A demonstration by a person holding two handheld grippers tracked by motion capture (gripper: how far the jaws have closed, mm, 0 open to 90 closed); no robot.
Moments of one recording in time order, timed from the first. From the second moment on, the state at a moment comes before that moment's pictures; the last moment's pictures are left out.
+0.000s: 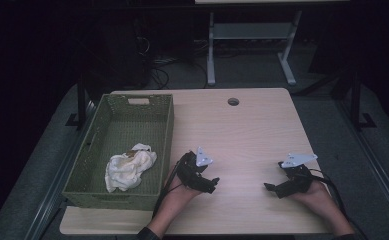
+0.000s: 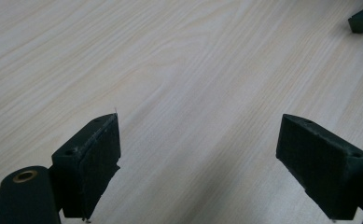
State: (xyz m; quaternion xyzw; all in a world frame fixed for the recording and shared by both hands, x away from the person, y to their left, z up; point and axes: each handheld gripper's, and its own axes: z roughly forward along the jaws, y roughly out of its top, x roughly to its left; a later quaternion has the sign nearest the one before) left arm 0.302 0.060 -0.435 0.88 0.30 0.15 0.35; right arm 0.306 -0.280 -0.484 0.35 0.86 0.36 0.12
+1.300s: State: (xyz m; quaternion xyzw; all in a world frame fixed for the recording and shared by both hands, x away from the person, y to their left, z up) left arm 0.310 0.061 -0.396 0.87 0.28 0.12 0.39; right arm 0.306 -0.280 -0.484 0.35 0.86 0.36 0.12
